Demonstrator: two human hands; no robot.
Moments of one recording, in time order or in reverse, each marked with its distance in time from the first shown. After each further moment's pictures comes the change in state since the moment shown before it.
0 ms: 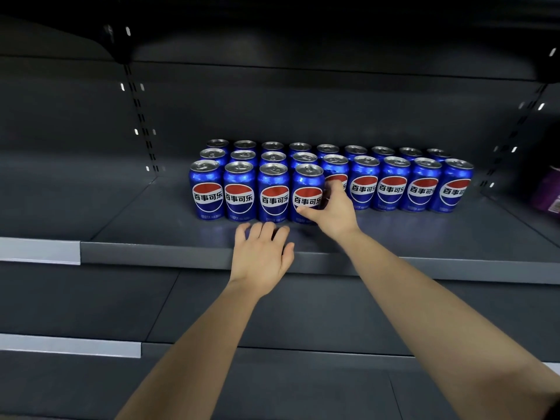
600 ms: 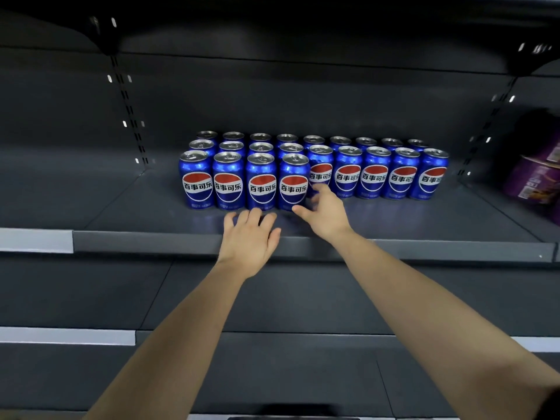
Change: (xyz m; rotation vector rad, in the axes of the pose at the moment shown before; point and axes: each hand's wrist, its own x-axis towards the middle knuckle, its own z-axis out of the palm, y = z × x) left_hand -0.001 -0.003 -0.011 -0.046 -0.134 0.000; right_hand -0.034 0.003 -0.014 -0.116 -0.062 -0.004
